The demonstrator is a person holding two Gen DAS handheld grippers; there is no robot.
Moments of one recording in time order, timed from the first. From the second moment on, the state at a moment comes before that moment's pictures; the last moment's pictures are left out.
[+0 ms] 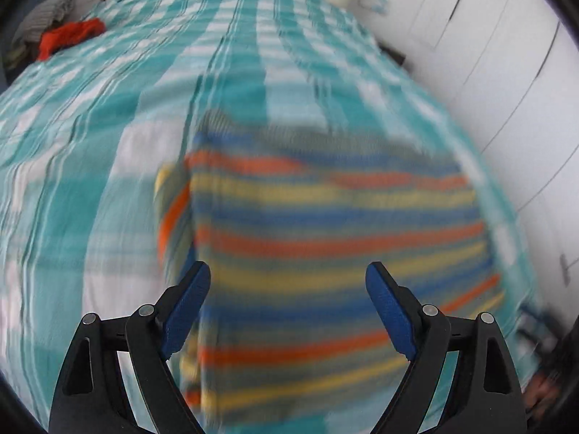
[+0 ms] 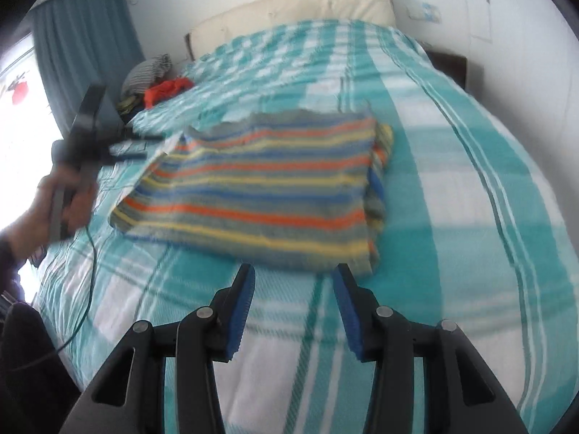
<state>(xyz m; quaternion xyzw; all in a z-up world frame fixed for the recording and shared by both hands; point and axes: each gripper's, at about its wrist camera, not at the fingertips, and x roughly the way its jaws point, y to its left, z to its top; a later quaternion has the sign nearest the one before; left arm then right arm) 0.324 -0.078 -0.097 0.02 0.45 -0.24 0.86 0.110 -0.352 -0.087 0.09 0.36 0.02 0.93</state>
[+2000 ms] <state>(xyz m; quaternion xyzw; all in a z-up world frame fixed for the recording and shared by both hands) 0.165 -0.111 -0.144 0.14 0.46 -0.17 0.86 0.057 -0.306 -0.147 0.04 0.47 -0.06 0.88</state>
